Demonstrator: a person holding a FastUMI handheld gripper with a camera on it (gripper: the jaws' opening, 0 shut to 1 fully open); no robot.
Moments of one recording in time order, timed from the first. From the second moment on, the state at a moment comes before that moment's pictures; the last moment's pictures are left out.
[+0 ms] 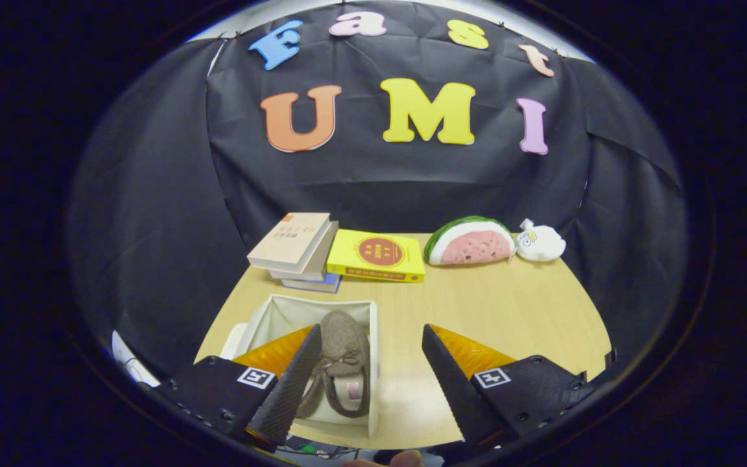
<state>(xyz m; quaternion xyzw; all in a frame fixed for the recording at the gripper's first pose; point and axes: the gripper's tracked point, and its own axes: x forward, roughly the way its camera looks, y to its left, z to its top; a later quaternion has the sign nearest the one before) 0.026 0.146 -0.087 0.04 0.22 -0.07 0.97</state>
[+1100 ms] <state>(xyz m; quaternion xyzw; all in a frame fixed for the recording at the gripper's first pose) -0.030 0.053 0.008 0.01 0.04 -0.06 1.00</state>
